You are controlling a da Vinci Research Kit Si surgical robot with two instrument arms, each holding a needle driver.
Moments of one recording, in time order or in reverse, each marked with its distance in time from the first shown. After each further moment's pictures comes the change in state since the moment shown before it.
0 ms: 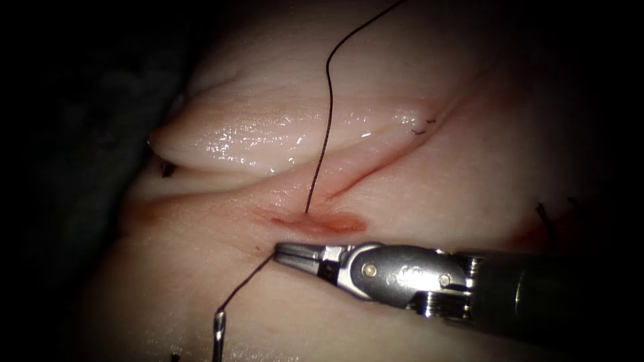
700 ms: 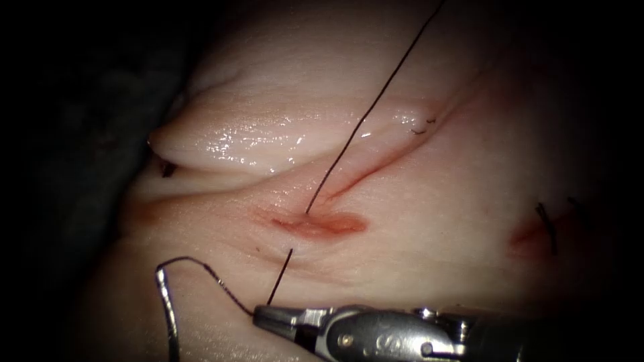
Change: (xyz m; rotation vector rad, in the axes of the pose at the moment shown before) right arm 0.006 -0.007 0.000 0.077 -0.084 -0.015; left arm -0.001 -0.002 0.000 0.182 -0.018 0.063
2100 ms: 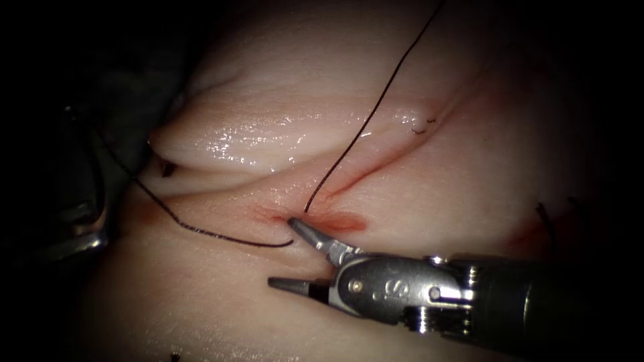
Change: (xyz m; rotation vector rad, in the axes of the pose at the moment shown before) right arm -0.003 0.007 0.000 -0.309 -0.064 -0.057; left arm 0.002 -0.010 -0.004 0.362 -0.047 -0.011
